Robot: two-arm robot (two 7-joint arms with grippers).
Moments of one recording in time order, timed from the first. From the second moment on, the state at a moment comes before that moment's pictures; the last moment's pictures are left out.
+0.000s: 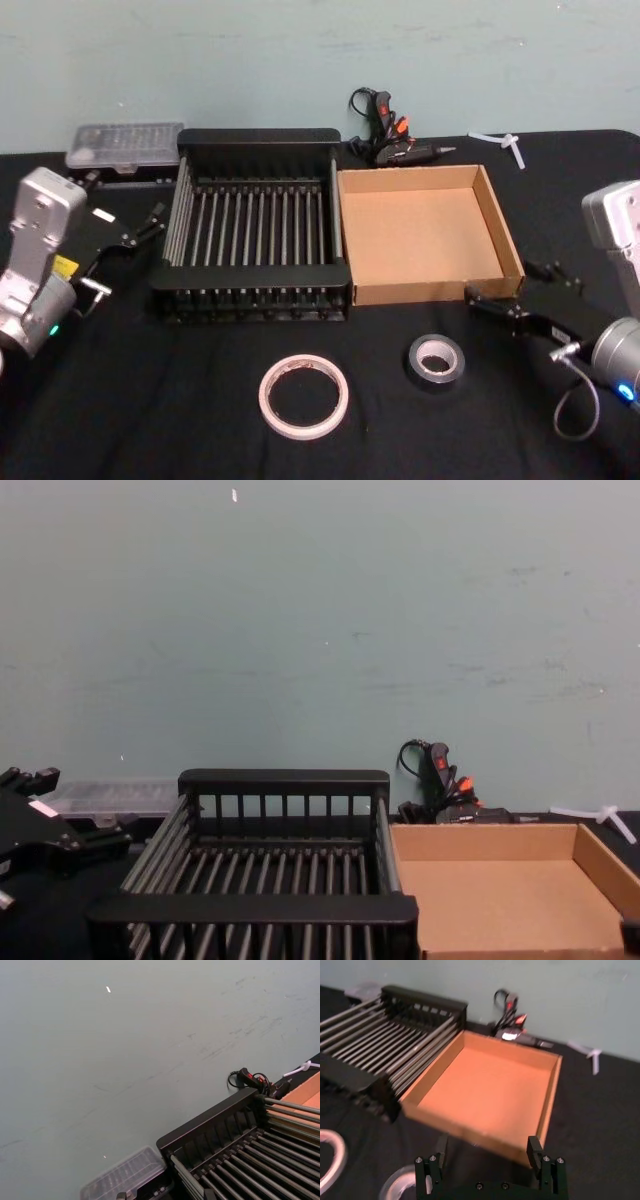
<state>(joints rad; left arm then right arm) -0.20 0.60 0.45 -1.41 -0.25 -0.12 0.03 -0.13 0.62 -0.24 -1.90 0.48 0.41 0.05</state>
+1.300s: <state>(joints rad) -0.20 0.60 0.45 -1.41 -0.25 -0.12 0.03 -0.12 0.56 -0.27 -1.90 0.44 0.65 0.12</state>
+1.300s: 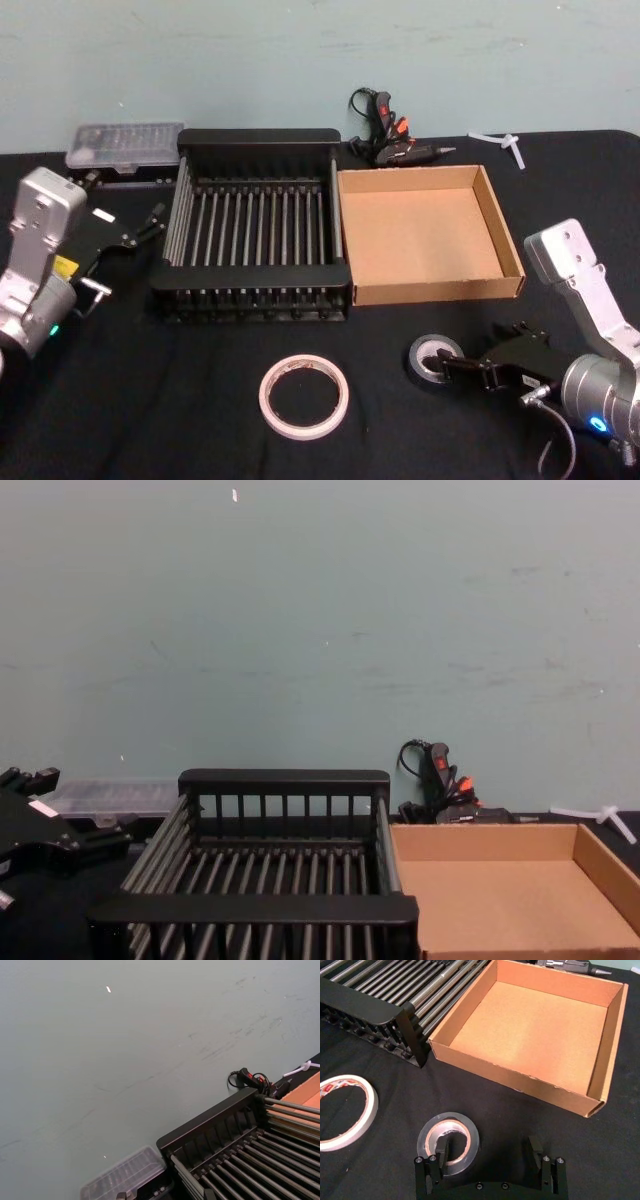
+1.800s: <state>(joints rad) -0.20 0.60 0.45 -1.41 -0.25 -0.12 0.03 -0.08 0.52 -0.28 -1.85 0.40 0.68 0.15</state>
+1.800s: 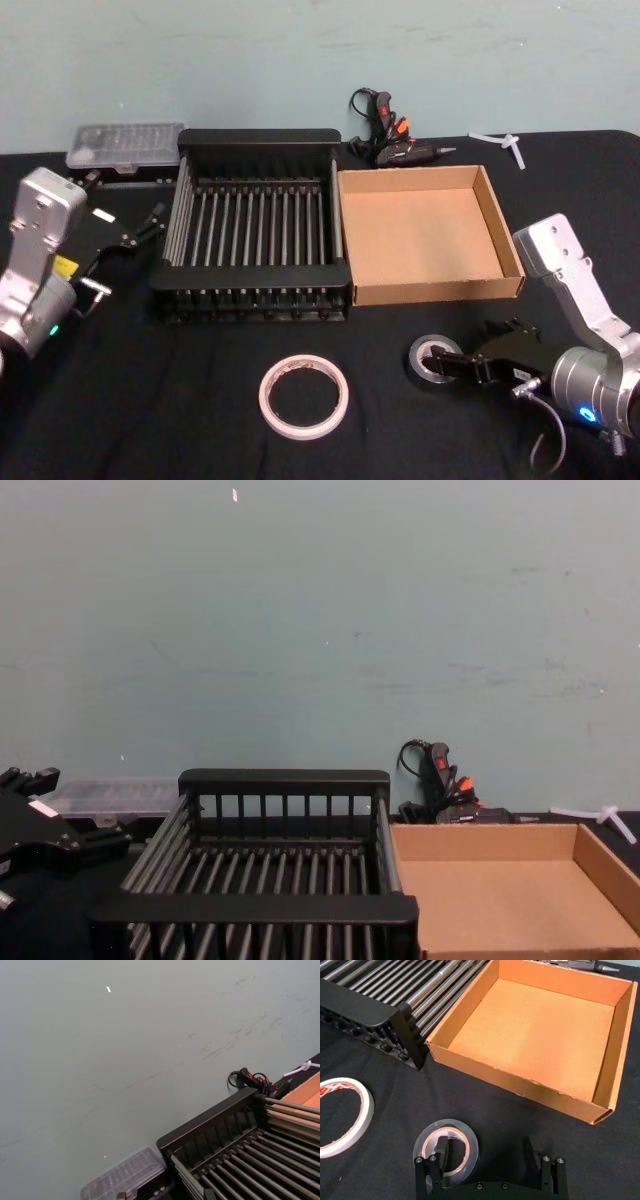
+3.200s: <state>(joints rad) -0.20 0.60 0.45 -1.41 -0.25 -0.12 0.03 -0.06 0.49 -0.28 -1.83 0.35 0.70 0.18</state>
